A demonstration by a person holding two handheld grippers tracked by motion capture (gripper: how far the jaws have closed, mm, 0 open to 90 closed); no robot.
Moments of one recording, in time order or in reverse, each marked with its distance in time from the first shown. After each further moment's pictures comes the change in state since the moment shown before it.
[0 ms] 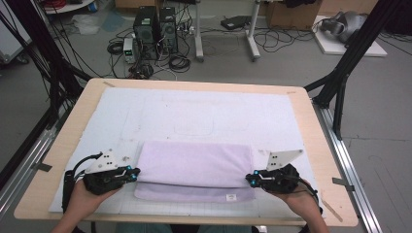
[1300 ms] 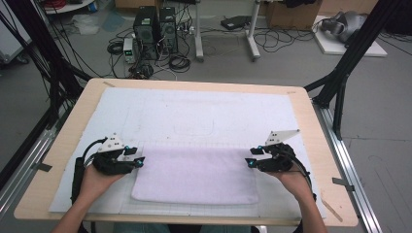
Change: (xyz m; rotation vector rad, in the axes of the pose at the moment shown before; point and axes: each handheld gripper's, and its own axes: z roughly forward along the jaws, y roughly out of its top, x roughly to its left) left arm 0.057 0.000 0.047 0.019 0.156 -0.134; right arm -0.065 0.007 0.022 -0.011 -0.141 0.145
